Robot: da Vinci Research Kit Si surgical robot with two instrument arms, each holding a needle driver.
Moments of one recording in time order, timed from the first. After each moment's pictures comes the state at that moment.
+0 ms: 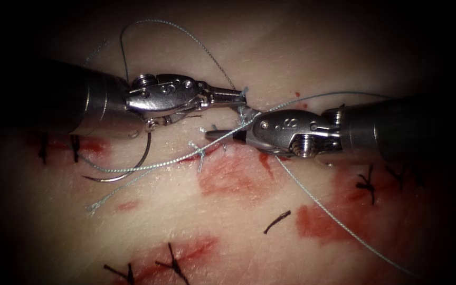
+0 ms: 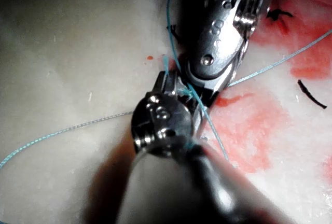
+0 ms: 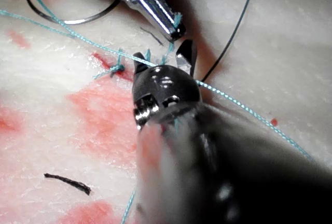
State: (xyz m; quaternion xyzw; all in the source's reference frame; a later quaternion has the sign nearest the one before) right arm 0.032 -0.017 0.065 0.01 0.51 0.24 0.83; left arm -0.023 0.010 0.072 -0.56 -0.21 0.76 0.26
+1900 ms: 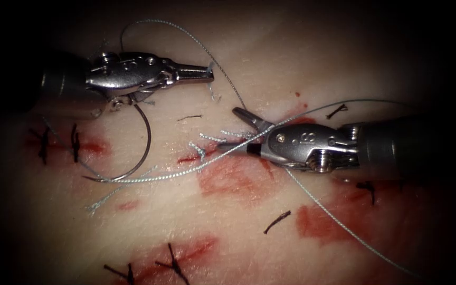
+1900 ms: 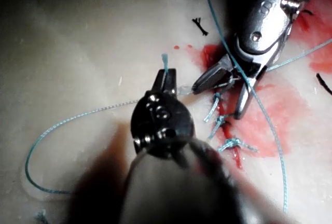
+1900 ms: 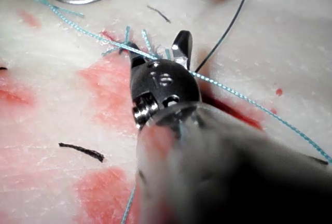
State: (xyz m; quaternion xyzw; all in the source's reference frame) right arm 0.028 -0.020 0.063 0.05 0.52 0.25 0.81; left arm -0.018 0.013 0.070 -0.56 -0.19 0.75 0.30
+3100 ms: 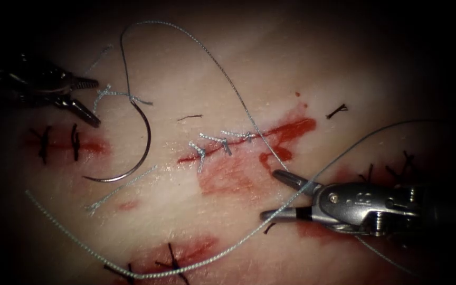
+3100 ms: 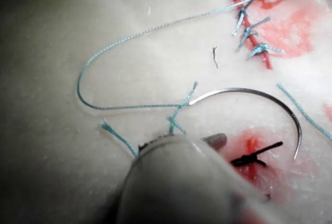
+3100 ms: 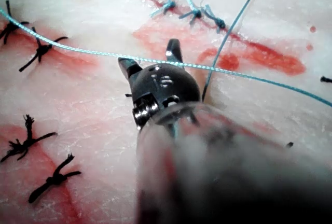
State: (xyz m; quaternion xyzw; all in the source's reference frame) right arm 0.022 -0.026 0.057 0.20 0.46 0.24 0.83; left arm -0.002 0.008 0.075 -0.25 -0.24 0.91 0.22
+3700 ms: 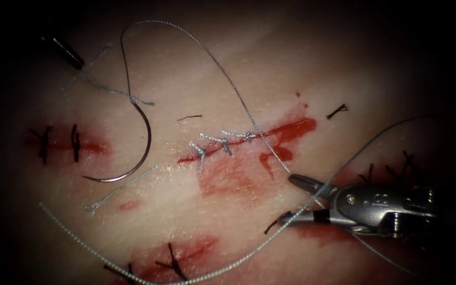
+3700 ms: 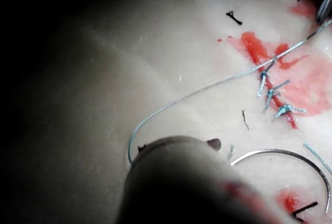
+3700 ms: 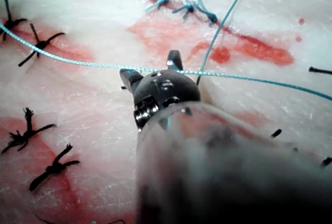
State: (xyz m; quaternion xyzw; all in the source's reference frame) right arm 0.018 -0.027 0.056 0.22 0.39 0.23 0.87; left arm -0.004 0.020 0.062 -0.31 -0.15 0.91 0.23
